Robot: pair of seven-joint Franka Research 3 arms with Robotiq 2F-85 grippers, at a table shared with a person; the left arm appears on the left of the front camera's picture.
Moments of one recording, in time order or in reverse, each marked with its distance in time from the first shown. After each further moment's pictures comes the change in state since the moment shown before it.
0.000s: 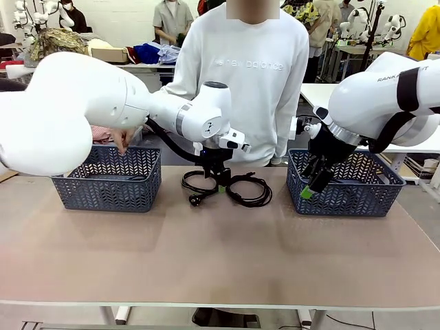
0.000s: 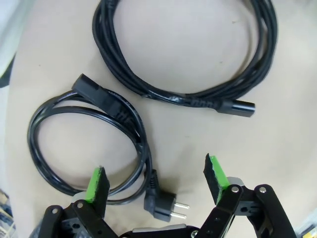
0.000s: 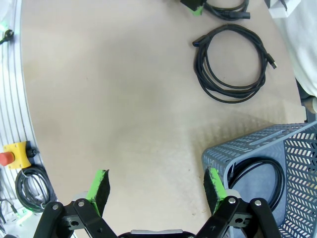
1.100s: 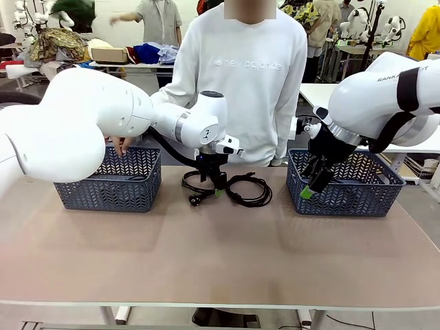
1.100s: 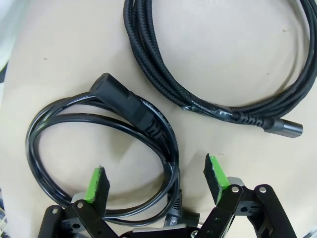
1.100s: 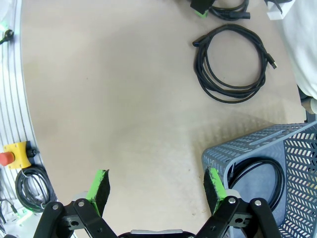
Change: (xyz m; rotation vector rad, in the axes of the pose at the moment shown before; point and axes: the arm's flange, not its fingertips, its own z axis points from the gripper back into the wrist) left arm 0.001 0.025 -0.032 -0.001 0.015 0.059; right arm 0.000 0.000 0.000 0.000 0.000 0.000
